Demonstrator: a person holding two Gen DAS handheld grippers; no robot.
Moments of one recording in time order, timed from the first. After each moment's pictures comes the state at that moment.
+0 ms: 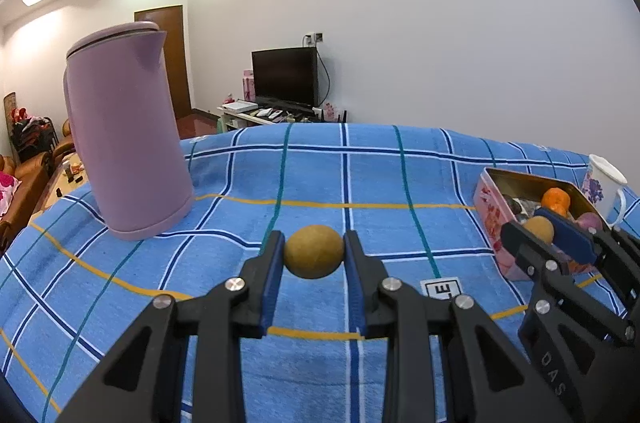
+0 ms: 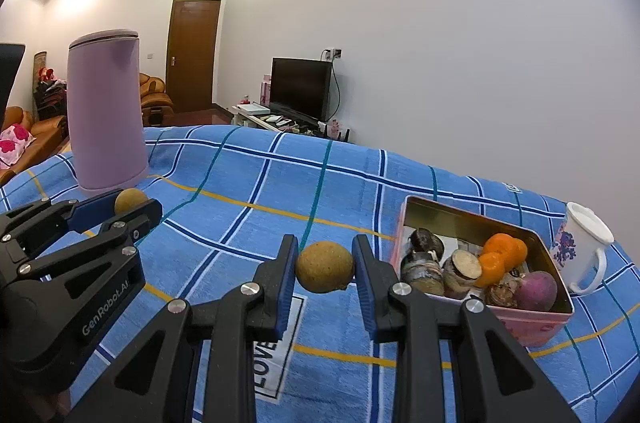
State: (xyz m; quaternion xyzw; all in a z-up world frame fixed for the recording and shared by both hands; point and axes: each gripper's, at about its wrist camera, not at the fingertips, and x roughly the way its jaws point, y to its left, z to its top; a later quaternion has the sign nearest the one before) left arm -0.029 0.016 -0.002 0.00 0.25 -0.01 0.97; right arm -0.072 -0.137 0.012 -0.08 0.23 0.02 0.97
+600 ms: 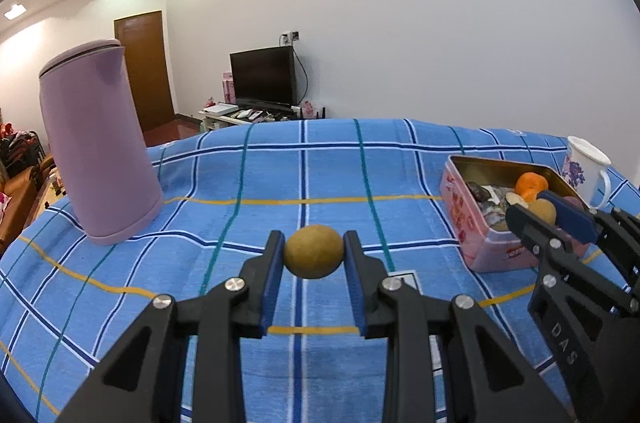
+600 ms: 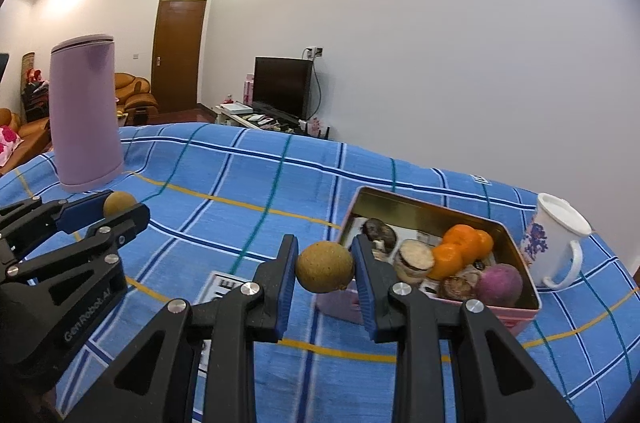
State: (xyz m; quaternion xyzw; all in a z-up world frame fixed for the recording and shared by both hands) left arm -0.035 -0.024 -0.002 0.02 0.26 -0.04 0.97; right arm -0.080 -0.178 0.013 -0.08 0.23 -0.01 0.97
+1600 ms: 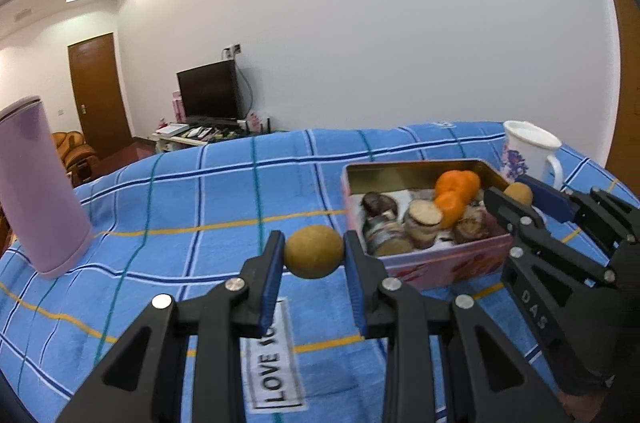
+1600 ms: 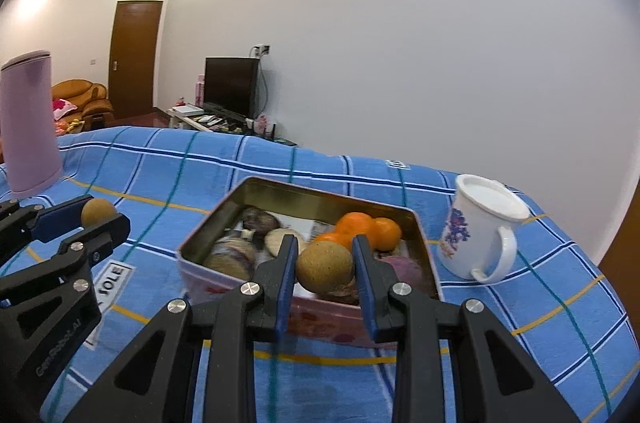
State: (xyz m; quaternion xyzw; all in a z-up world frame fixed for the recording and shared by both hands) left arm -0.038 -0.121 0.009 0.06 0.24 -0.13 0.96; right arm -0.083 -0.265 0.017 -0.07 0.23 -0.09 0.97
